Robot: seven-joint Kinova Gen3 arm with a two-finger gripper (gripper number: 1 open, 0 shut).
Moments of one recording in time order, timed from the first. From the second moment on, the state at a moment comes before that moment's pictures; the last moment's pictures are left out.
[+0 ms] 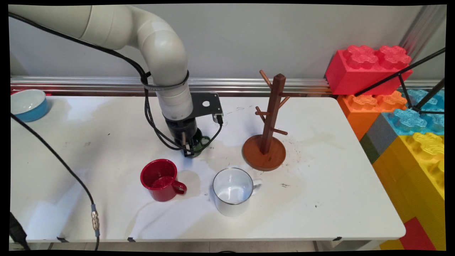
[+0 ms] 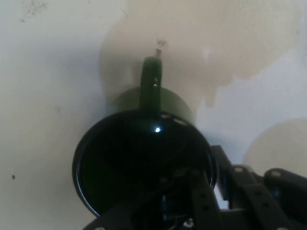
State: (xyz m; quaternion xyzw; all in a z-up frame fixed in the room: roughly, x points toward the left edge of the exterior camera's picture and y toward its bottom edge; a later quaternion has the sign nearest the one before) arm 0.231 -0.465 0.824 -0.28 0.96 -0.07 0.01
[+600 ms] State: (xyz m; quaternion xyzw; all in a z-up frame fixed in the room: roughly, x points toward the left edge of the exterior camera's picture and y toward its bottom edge) arm 0.227 -0.465 0.844 -0.29 0.96 -0.07 -0.03
